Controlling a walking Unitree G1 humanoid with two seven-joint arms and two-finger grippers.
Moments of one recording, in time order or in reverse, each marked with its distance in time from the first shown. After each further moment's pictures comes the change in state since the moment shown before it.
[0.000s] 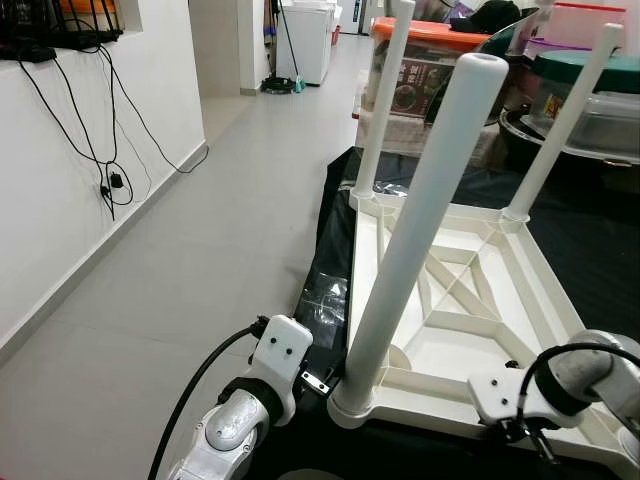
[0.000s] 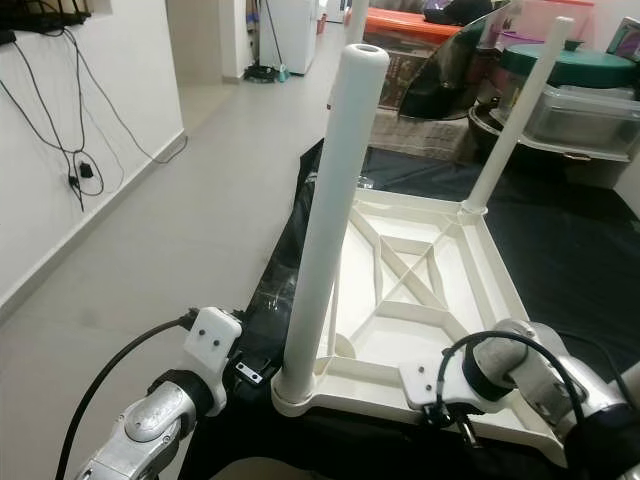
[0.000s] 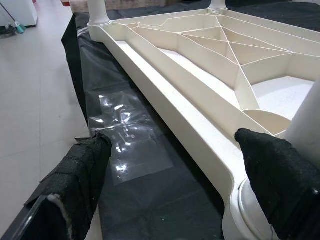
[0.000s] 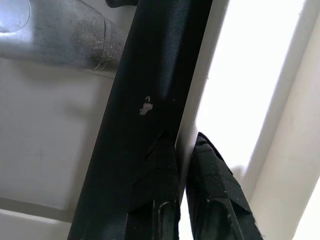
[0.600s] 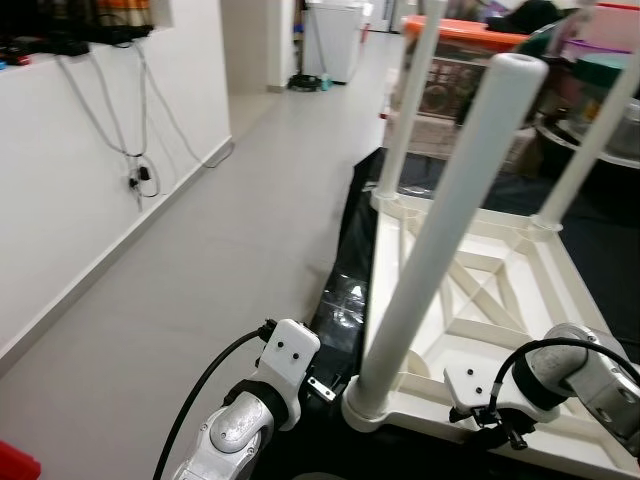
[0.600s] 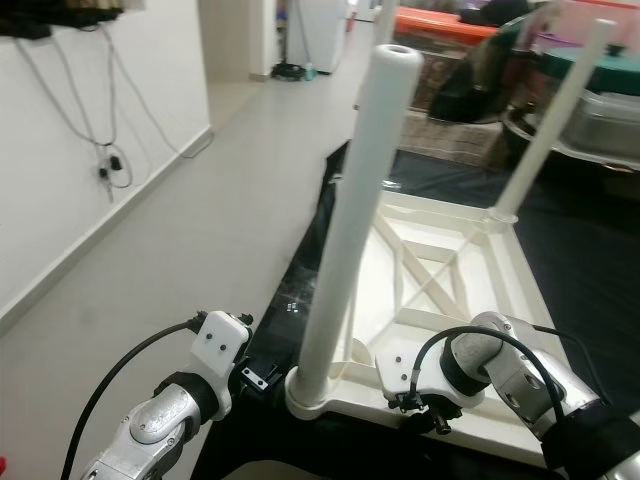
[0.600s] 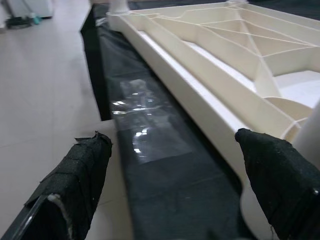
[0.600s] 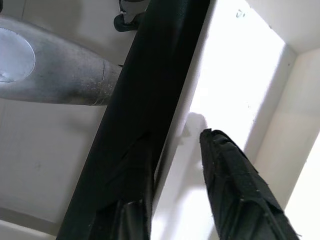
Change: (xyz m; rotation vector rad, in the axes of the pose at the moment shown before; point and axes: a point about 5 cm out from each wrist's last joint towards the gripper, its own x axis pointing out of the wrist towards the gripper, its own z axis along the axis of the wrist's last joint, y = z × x) left arm 0.001 -0.003 -0.003 -0.002 0.008 -0.013; right arm 0.003 -0.003 0.022 0.026 -0.045 0.005
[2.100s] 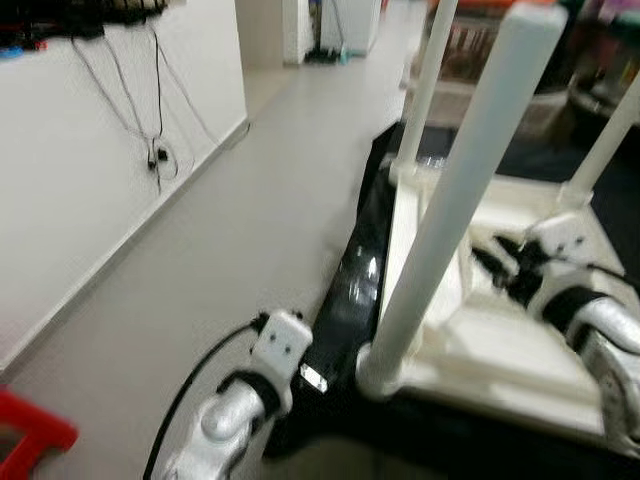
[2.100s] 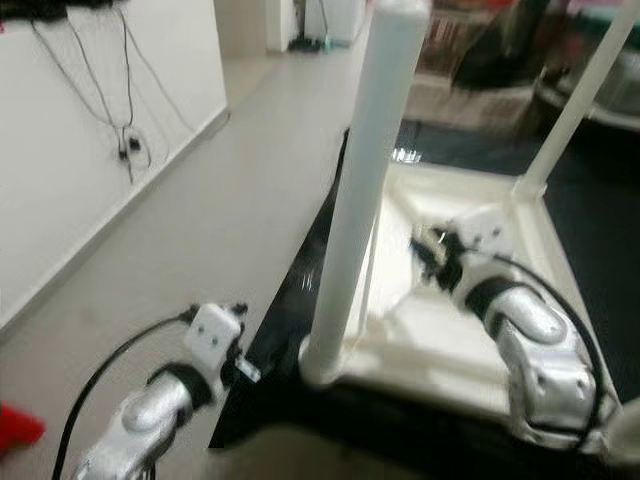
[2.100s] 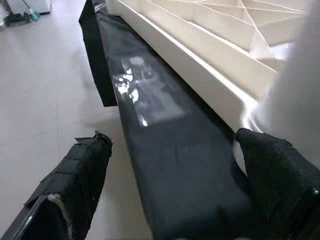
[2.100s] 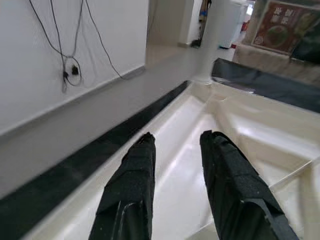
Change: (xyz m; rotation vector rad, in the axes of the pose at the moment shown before) left arm -0.006 0.010 -0.003 0.051 -0.022 -0.013; right arm -0.059 -0.022 0.019 0.802 -0.807 -1.295
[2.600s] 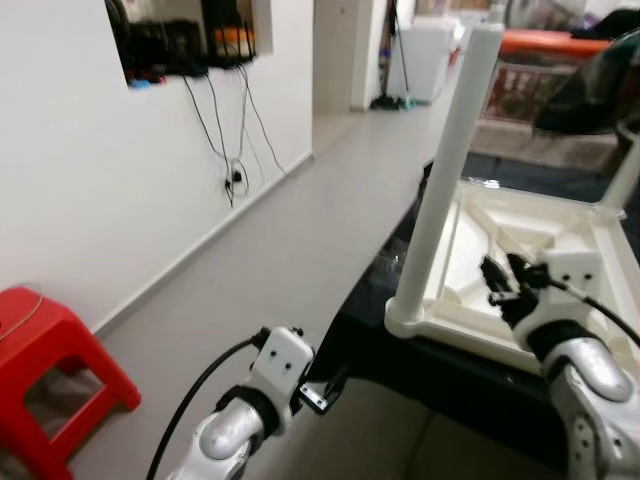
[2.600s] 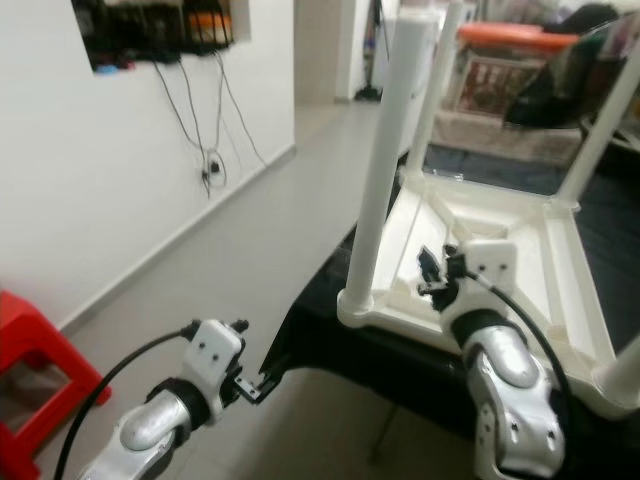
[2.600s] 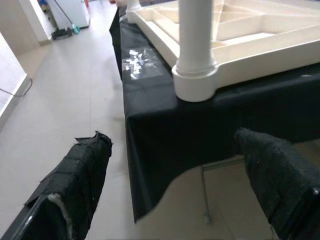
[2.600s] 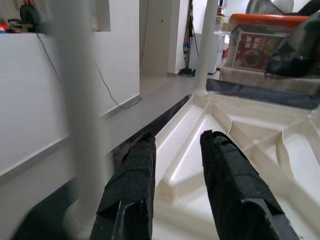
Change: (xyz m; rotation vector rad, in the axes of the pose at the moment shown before) left arm -0.001 0.001 -0.001 0.013 0.000 -0.007; right arm -0.022 0.015 -0.020 0.089 -0.043 -0.181
